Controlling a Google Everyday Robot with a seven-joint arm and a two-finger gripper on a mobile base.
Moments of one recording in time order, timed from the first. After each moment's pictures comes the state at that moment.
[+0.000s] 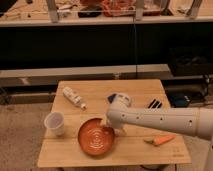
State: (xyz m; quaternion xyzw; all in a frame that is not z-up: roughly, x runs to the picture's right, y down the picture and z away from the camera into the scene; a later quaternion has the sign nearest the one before) arm 0.048 0.229 0.814 -0.21 -0.20 -0.57 0.77
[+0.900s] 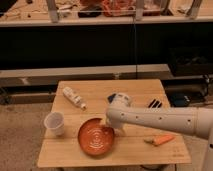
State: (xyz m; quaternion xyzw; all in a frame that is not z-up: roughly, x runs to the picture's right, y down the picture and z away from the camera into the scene) arm 0.045 0.230 0.816 -0.21 -0.20 -0.57 0.77
